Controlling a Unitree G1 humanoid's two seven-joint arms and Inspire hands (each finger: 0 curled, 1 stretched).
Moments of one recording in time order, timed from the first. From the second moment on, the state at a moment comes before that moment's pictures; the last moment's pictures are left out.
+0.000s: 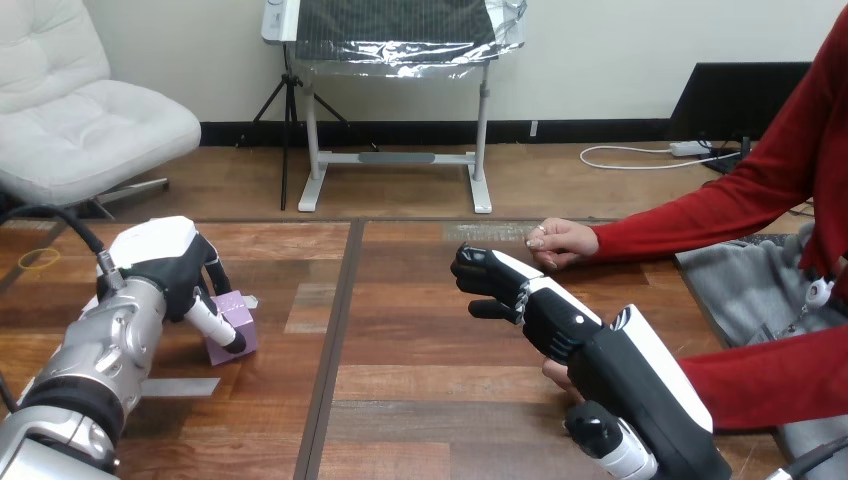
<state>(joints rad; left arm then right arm) -0.78 0.50 -0.42 1.23 0.66 -0.09 0.06 0.32 -0.27 0.14 -0.16 0.08 -0.63 0.37</state>
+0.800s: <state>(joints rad) -0.78 0.50 -0.42 1.23 0.64 -0.09 0.07 0.30 -0.27 0.12 -0.14 0.05 -0.63 0.36</state>
